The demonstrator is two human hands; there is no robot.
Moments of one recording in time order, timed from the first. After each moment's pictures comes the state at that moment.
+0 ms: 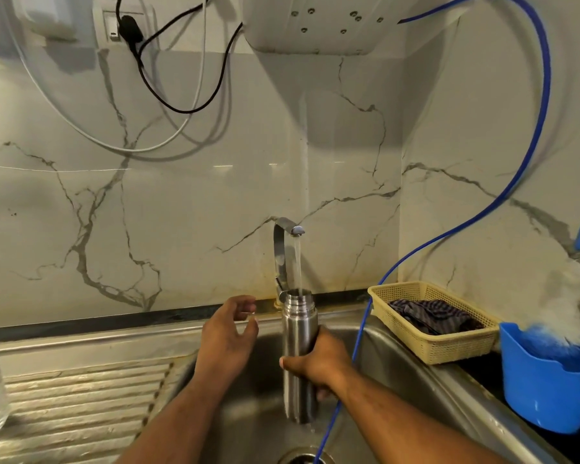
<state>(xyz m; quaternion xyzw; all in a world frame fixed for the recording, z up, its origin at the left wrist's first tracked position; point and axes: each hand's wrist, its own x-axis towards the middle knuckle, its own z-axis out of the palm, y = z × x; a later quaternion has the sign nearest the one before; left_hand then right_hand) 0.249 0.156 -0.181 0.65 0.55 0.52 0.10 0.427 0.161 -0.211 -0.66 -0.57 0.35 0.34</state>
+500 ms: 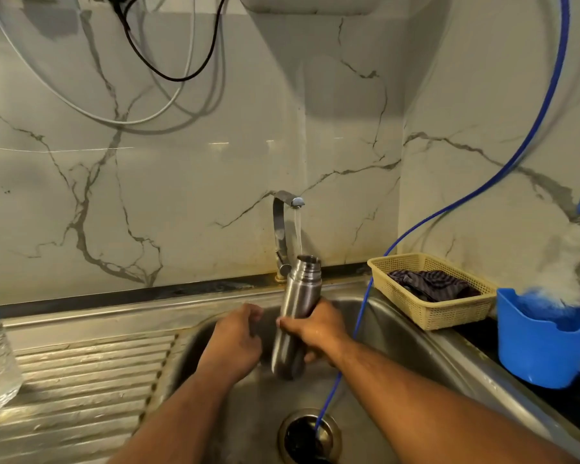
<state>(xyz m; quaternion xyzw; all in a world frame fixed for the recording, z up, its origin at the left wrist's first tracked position) 0.246 0.140 -0.212 0.69 0.62 0.35 0.16 0.417 0.155 -0.209 -0.65 -0.53 0.39 0.38</state>
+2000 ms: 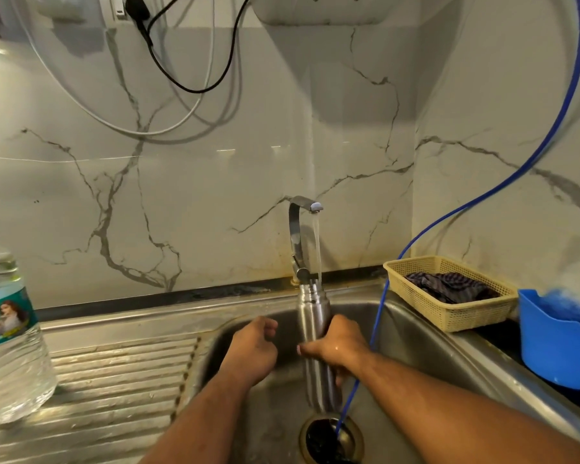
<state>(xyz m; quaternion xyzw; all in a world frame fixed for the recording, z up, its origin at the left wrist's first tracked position) 0.233 0.148 -0.222 0.65 0.63 0.33 0.25 0.411 0.153 -0.215 -0.67 -0.58 0.32 0.33</state>
